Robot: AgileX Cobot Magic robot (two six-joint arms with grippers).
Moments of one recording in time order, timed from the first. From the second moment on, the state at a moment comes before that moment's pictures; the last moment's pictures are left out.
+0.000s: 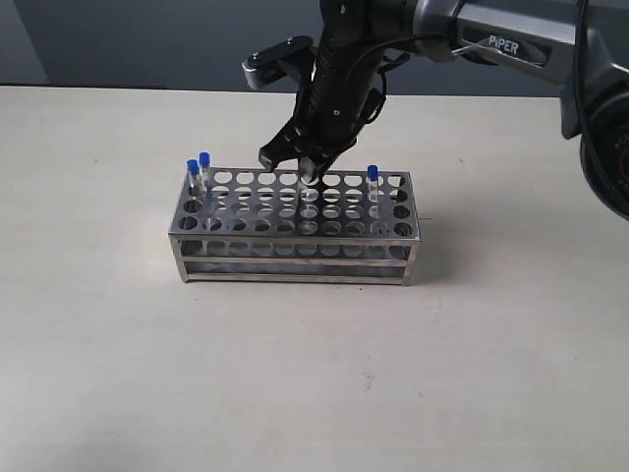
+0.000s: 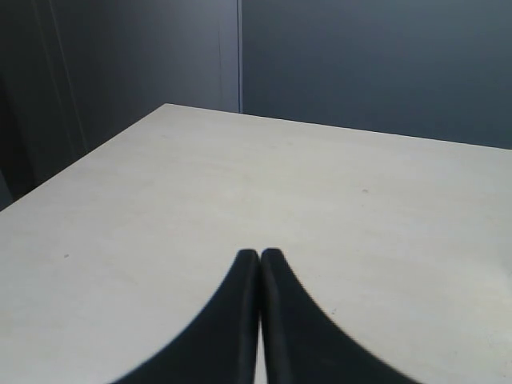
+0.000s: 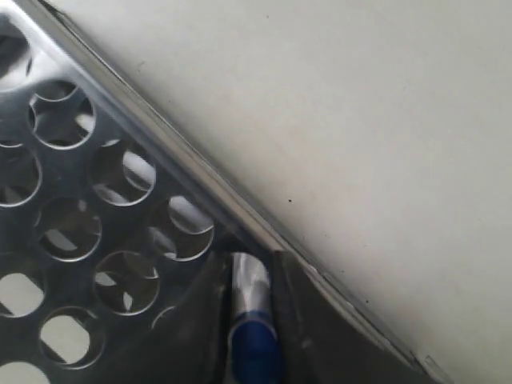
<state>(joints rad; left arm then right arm) 0.29 0.00 0.00 0.47 0.29 -0.51 0.70 2.25 -1.94 0.08 1.07 -0.23</state>
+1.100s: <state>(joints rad) 0.29 0.00 0.00 0.47 0.29 -0.51 0.85 2.05 -1.96 0.24 1.08 -0.42</state>
